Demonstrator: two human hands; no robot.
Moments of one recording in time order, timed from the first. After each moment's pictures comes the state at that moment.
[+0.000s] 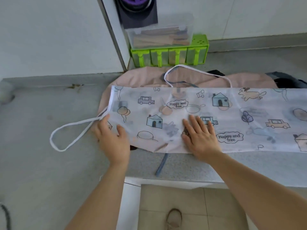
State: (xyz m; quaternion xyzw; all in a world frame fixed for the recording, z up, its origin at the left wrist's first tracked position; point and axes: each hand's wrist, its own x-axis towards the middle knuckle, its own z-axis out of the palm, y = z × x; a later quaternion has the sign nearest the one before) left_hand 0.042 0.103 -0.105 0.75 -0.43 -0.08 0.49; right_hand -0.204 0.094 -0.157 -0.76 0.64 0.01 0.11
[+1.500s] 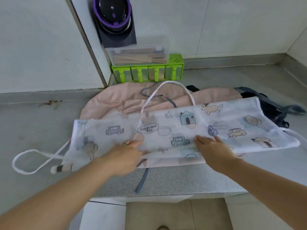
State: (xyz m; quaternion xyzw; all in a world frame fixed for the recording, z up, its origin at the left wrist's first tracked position) left_hand 0.006 0.080 -0.065 0.46 -0.83 -0.18 -0.25; right_hand -0.278 0.111 -0.090 -0.77 0.60 0.21 0.06
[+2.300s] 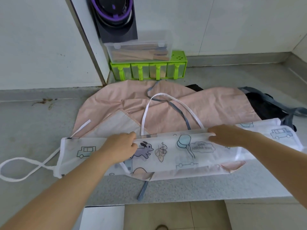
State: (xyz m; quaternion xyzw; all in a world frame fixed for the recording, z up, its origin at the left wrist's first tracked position) left_hand 0.023 0.034 -0.093 0.57 -0.80 -0.15 -0.10; right_hand -0.313 0.041 -0.074 -0.70 0.66 0.20 0.21
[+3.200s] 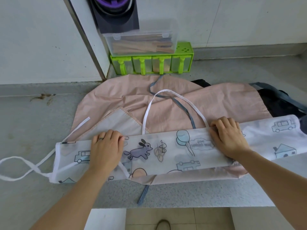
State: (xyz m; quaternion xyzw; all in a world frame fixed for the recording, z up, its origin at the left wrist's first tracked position) left_hand 0.058 0.046 -0.149 0.64 -0.76 0.08 0.09; right_hand -0.323 0.047 -0.147 -0.73 0.68 -0.10 -0.01
